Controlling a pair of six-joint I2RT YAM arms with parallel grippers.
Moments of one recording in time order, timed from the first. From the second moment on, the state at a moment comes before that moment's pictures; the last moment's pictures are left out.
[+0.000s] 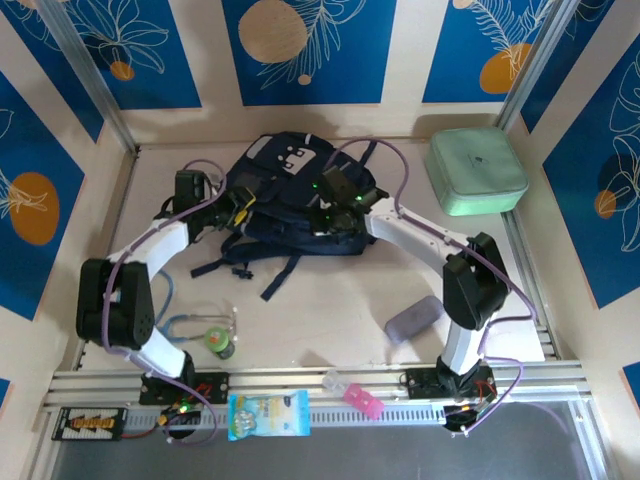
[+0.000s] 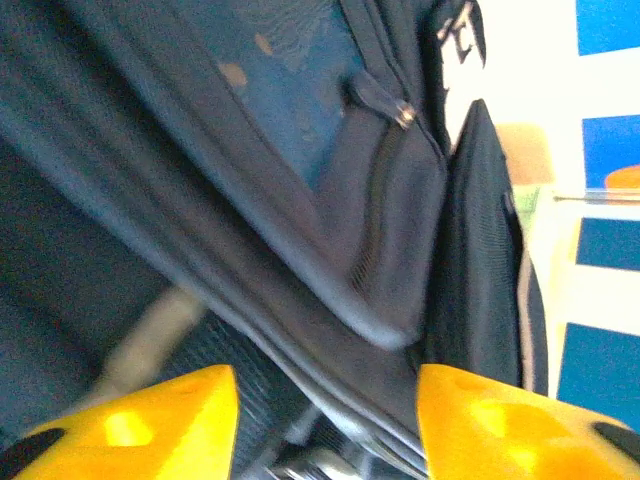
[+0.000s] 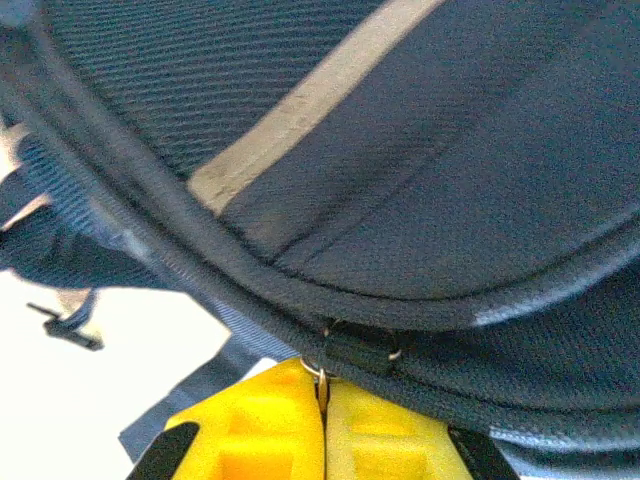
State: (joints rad) left arm -0.10 1.54 0.98 -0.10 0.50 -0.96; right arm 0.72 1.81 1.51 -0.68 -0.01 0.51
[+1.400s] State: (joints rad) left arm -0.16 1.56 0.76 0.27 0.51 -1.42; right arm 0.83 2.05 1.79 -0.65 -0.21 0.52
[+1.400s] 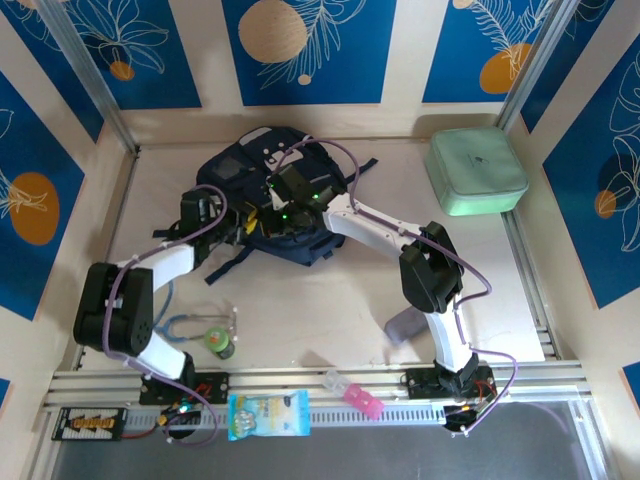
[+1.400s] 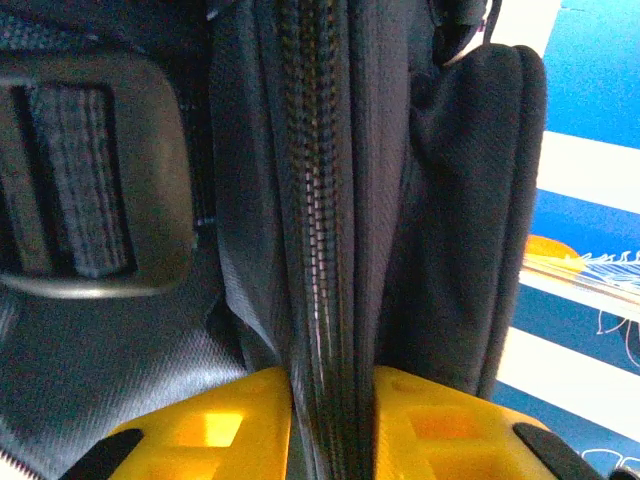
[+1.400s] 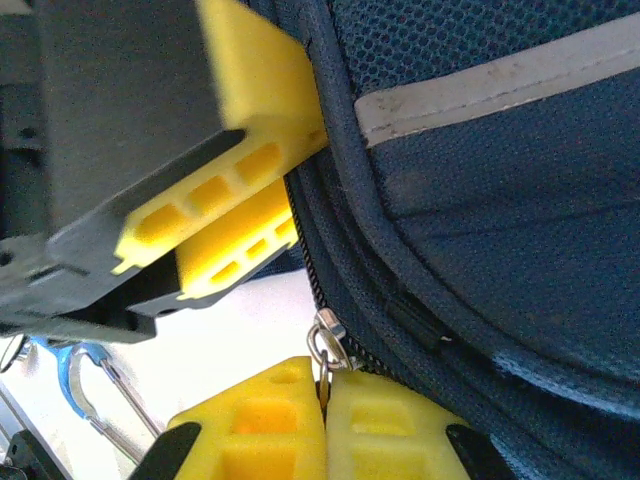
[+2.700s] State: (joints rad) left arm -0.19 1.61 0.90 0.04 0.68 -1.13; right arm 0.65 1.56 1.18 -0.60 0.01 0.64
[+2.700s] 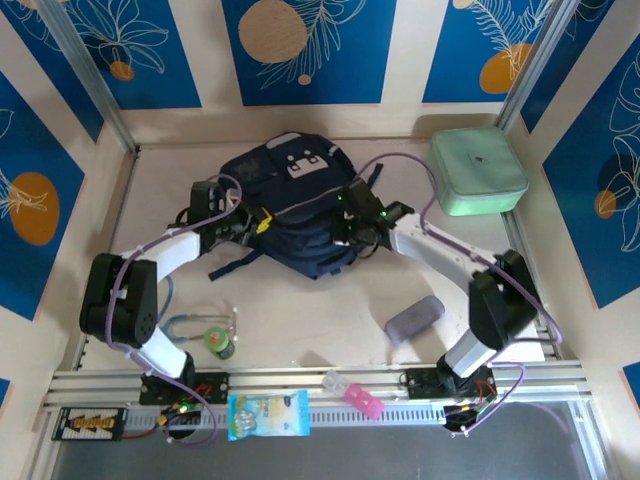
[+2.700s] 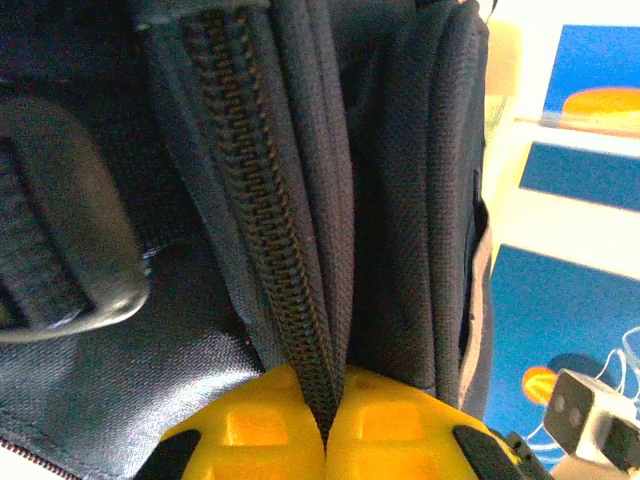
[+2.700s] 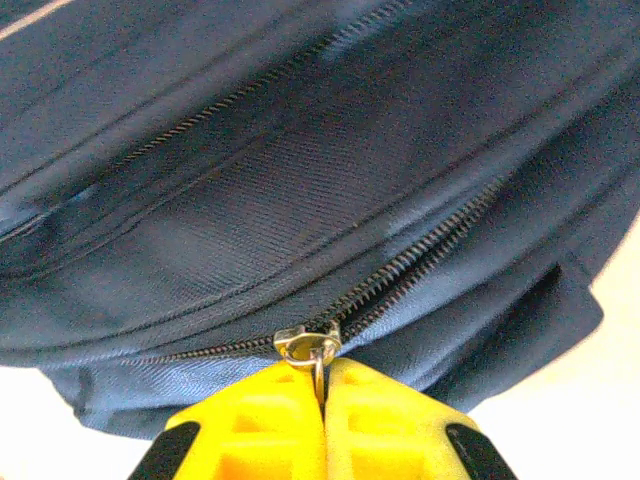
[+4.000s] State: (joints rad) left arm -0.18 1.36 0.83 -0.23 0.50 -1.08; right arm 0.84 1.81 1.35 -0.36 -0.27 0.72
